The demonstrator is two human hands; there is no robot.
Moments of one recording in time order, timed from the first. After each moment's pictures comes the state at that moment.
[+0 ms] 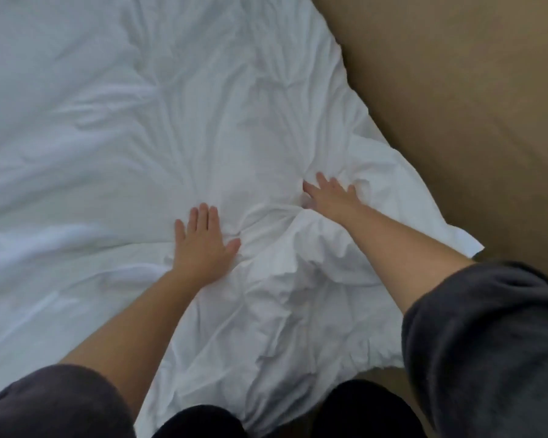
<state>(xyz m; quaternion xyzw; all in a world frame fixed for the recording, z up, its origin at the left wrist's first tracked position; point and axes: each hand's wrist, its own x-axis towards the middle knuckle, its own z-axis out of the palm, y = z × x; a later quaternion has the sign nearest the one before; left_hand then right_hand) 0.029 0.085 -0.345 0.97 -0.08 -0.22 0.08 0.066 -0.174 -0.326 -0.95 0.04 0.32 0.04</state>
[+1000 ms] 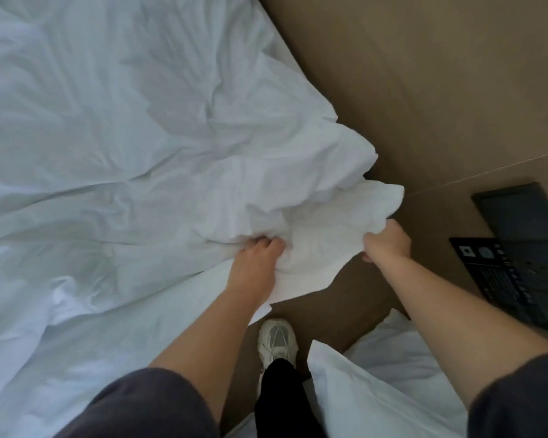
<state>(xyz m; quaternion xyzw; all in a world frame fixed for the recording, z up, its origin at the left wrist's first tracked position) -0.171 -0.089 -0.276 0.90 -0.24 -0.32 0.16 -0.207 -0.318 -0.247 -0.73 0.57 0.18 0.33</state>
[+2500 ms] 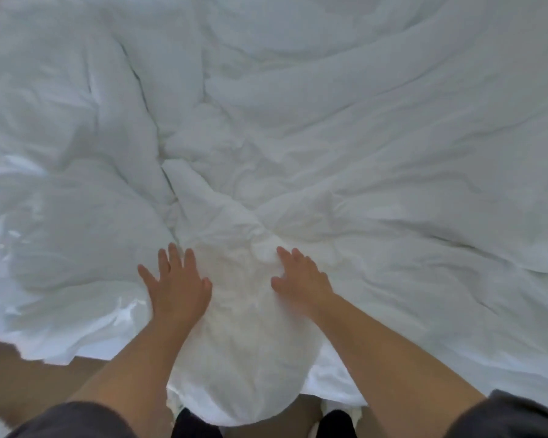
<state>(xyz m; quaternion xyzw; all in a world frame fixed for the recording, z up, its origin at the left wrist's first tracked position) -0.175 0.693 -0.178 0.91 0.28 -0.30 -0.03 -0.094 0.495 -0.187 -0.88 -0.13 0.44 0.14</state>
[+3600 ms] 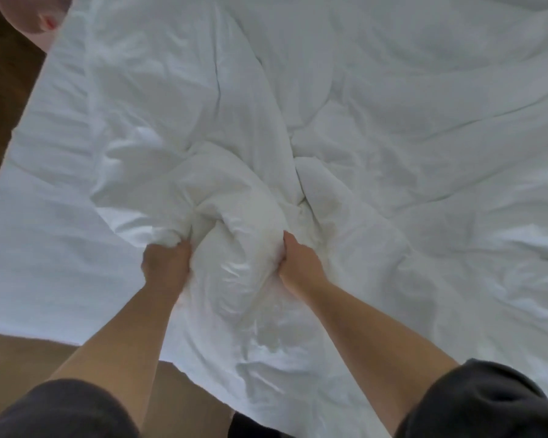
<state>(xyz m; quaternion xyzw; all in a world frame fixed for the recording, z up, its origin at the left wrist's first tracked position) -0.227 1.031 -0.222 0.66 0.61 -0.08 0.43 -0.154 0.825 -0.208 -0.90 -0.06 0.39 0.18</state>
